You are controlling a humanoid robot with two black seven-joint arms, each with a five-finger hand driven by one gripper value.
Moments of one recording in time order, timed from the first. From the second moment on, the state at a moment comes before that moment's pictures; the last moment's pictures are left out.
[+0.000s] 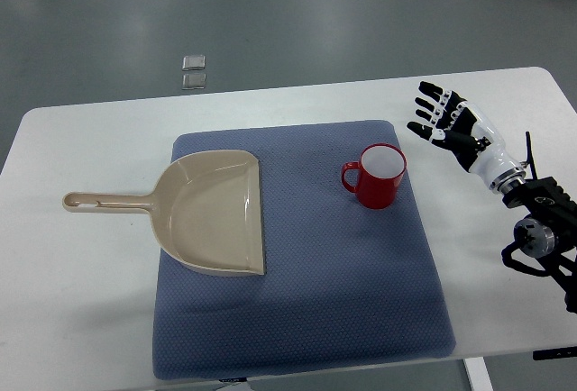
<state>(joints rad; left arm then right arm) -0.02 0.00 -0.07 -0.14 0.08 -0.04 0.10 0.53 -0.32 0.76 0.75 -0.49 0.25 0.57</state>
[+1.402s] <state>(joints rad) -0.01 0.00 -0.06 -0.15 0.08 -0.04 0.10 0.52 -0.32 0.76 0.72 -0.49 0.32 0.60</state>
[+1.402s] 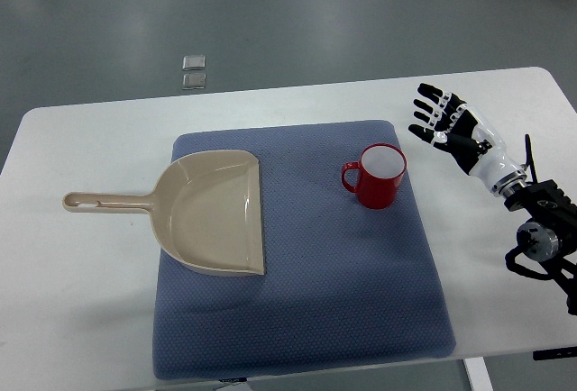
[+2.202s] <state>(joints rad) -0.01 0.00 -0.06 -0.15 0.08 -0.04 0.10 0.51 -0.37 0.74 0.72 -0.58 0.49 0.61</state>
